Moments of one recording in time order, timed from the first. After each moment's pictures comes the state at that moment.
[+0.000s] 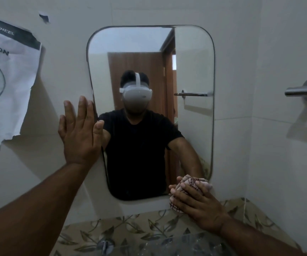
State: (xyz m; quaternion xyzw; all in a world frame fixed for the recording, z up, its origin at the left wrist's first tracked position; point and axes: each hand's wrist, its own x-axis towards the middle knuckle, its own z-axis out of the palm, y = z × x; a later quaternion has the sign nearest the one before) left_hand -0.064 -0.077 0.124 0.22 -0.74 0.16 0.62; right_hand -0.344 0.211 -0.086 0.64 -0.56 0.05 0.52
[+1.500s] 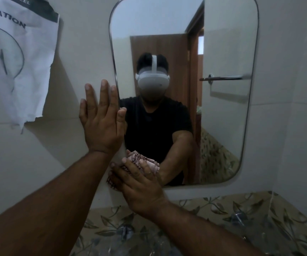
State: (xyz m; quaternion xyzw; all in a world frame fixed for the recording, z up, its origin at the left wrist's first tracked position) left_hand -0.093 -0.129 0.113 0.23 -0.68 0.21 0.66; right_hand -0.154 0.033 -0.050 0.64 -0.54 0.23 0.50
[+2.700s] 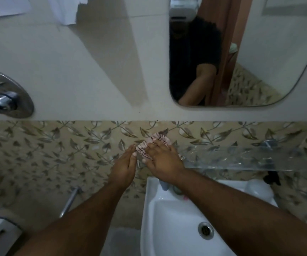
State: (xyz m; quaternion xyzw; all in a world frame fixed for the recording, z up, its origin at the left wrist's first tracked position) left_hand 0.113 -0.004 -0.204 0.40 -0.81 -0.29 0.33; right_hand -0.052 0.082 -0.177 0.67 -0.73 0.16 0.02
